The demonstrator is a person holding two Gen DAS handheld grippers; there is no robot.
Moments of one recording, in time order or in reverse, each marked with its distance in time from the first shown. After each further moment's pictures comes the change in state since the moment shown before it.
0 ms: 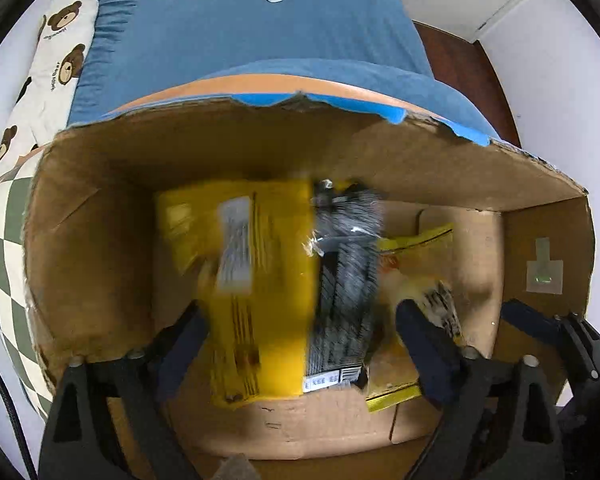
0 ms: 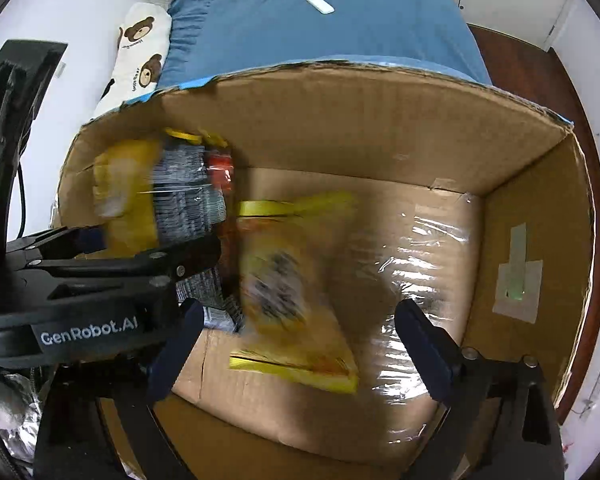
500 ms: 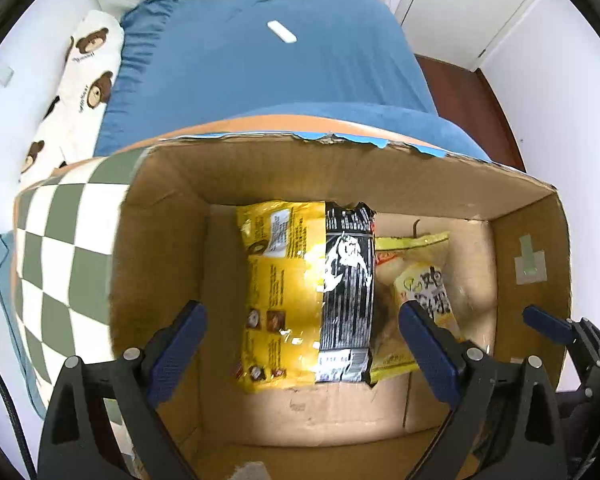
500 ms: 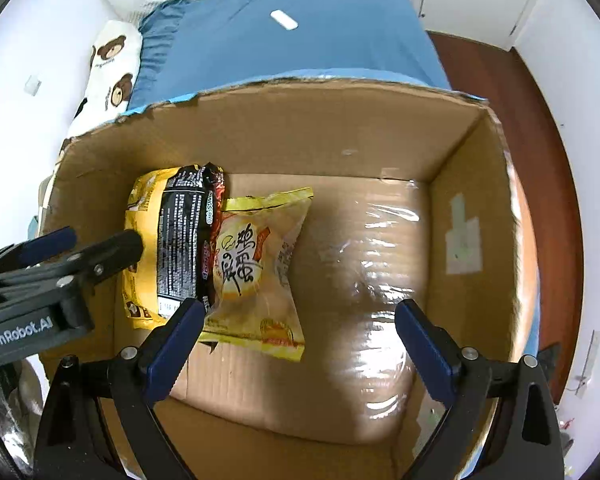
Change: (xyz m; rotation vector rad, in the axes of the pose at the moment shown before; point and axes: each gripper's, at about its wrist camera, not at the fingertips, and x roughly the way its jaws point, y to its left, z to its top) left arm -0.051 0.016 -0.042 0.003 -0.164 0.046; right arm -0.039 0.002 -0.028 0.070 -0.079 -0.110
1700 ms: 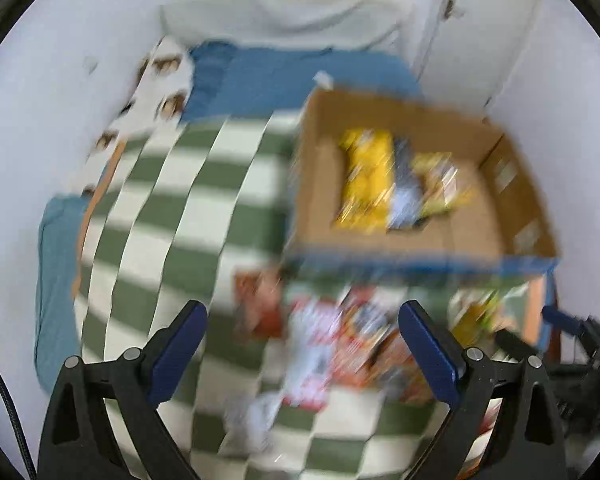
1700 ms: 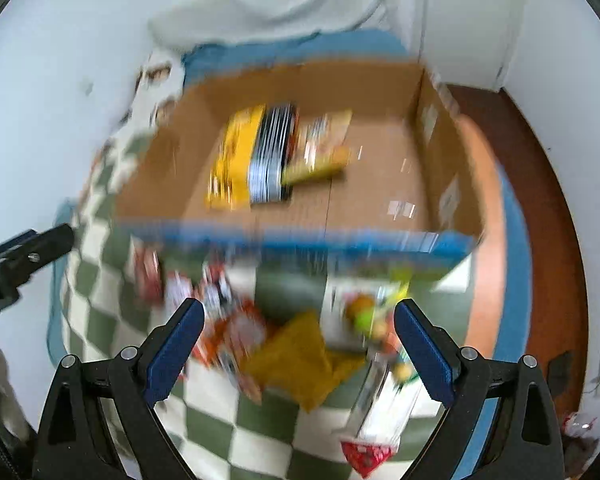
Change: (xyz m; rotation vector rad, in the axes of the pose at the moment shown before) left arm -0.100 0.077 -0.231 -0.075 -0.210 0.086; right arm -0.088 0.049 -0.225 -0.080 -0.209 0.022
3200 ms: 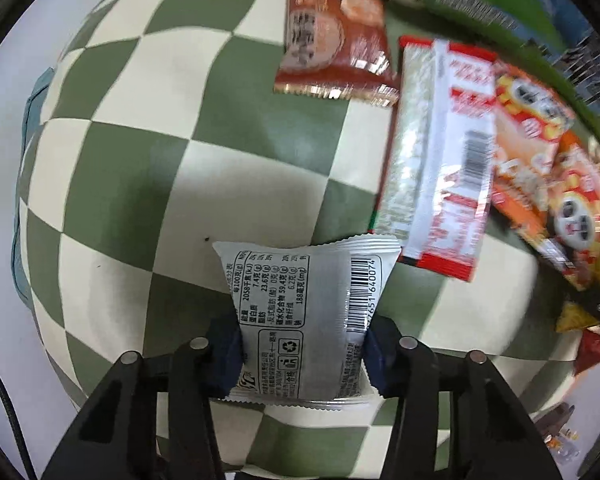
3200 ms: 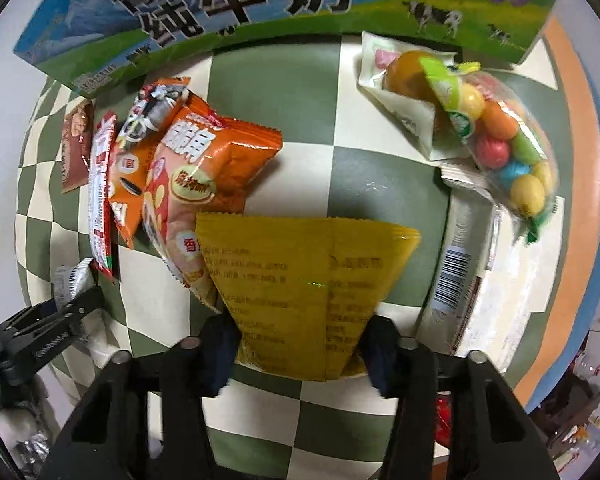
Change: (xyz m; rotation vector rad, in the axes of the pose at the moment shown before) left arm 0.139 0.052 -0.144 -0.088 0.323 0.038; right arm 0.105 -0.010 -0.118 0.098 0.282 -0.023
